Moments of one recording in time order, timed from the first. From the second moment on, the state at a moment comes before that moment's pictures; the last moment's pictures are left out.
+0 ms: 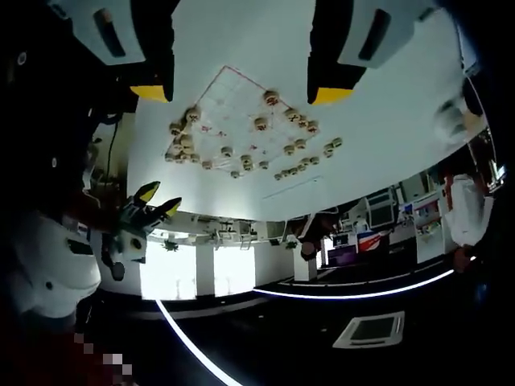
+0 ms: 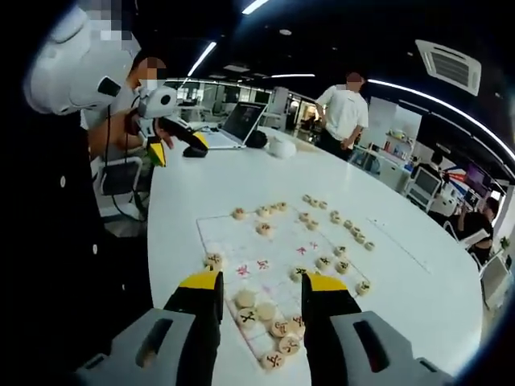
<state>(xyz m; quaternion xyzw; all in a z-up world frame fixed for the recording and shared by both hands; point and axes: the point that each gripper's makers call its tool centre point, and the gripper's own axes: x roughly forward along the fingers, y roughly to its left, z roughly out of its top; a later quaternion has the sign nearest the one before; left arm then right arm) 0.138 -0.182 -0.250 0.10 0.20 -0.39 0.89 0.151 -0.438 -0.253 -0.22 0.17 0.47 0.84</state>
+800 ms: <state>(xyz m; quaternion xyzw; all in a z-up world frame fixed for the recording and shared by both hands) 0.210 -0.266 -0.264 0.22 0.28 -0.50 0.79 0.138 -0.474 -0.259 -0.17 0.16 0.43 0.87</state>
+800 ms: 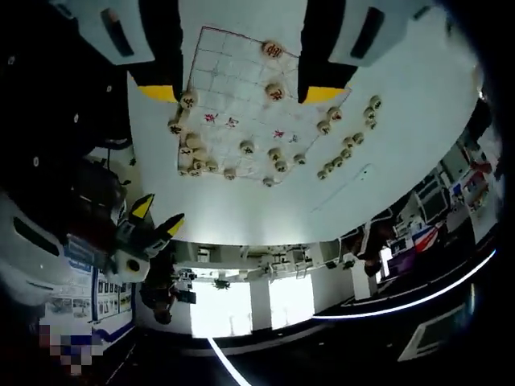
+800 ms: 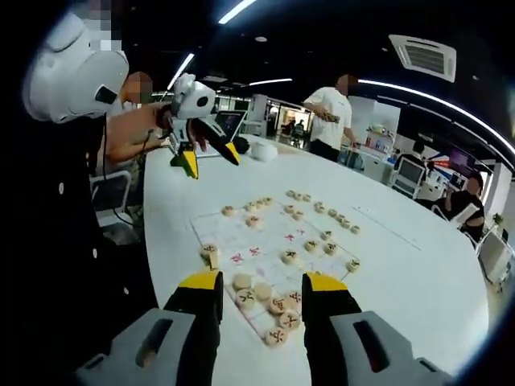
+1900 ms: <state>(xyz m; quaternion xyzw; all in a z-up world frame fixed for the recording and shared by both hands) 0.256 -0.291 -0.358 0.25 0.40 -0.46 0.75 0.135 -0.504 -0.270 -0.13 0.17 0.39 0.90</state>
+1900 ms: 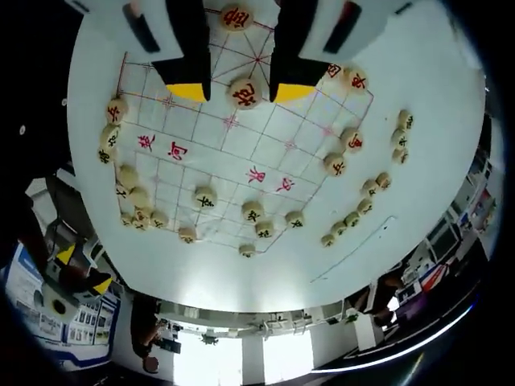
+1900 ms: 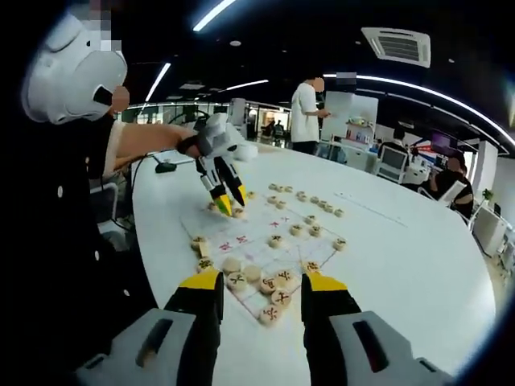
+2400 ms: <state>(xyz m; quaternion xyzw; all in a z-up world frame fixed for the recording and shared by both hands) 0.258 -0.293 -0.367 0.24 0.41 -0.44 0.76 0.135 -0.505 -0.270 -0.13 0.17 0.39 0.90</state>
